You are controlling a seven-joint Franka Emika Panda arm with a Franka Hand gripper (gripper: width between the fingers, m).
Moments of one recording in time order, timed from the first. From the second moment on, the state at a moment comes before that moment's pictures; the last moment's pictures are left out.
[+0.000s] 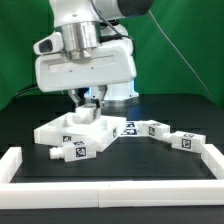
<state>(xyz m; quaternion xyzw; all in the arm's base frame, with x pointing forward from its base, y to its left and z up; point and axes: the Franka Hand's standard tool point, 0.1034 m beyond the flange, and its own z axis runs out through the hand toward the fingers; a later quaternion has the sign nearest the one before) 0.419 -0.103 0.089 -0.99 0.13 -0.03 0.06</state>
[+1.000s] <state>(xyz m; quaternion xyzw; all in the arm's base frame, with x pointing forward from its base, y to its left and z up) 0.344 -0.190 0.078 -0.99 0.10 -0.03 0.06</state>
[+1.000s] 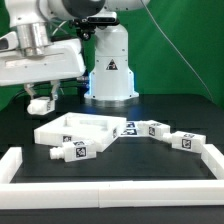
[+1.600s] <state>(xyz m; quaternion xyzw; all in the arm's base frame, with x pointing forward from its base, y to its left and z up) 0.319 -0.215 0.049 -0.99 0.11 -0.01 0.06</state>
